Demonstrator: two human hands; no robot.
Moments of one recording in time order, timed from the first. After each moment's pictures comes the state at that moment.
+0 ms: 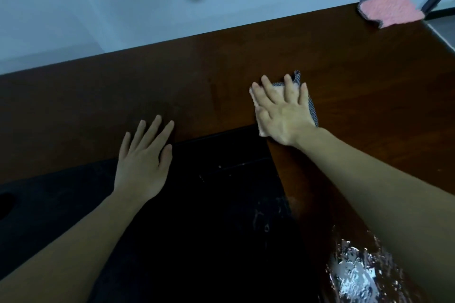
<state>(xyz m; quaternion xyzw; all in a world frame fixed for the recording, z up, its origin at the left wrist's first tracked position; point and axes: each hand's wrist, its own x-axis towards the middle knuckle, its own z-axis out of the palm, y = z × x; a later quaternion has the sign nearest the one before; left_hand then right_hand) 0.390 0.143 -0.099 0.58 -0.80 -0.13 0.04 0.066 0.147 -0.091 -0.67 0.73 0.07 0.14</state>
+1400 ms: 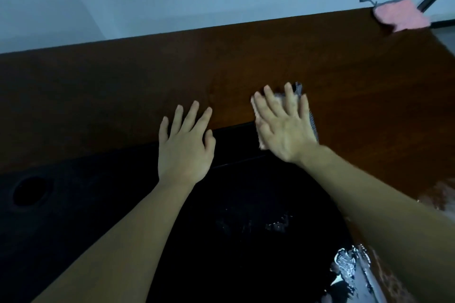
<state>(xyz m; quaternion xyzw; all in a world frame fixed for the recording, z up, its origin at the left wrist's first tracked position) 0.389 0.140 -0.104 0.57 -0.81 -0.13 0.05 0.164 0.173 -0.095 -0.66 0.74 0.11 0.10</state>
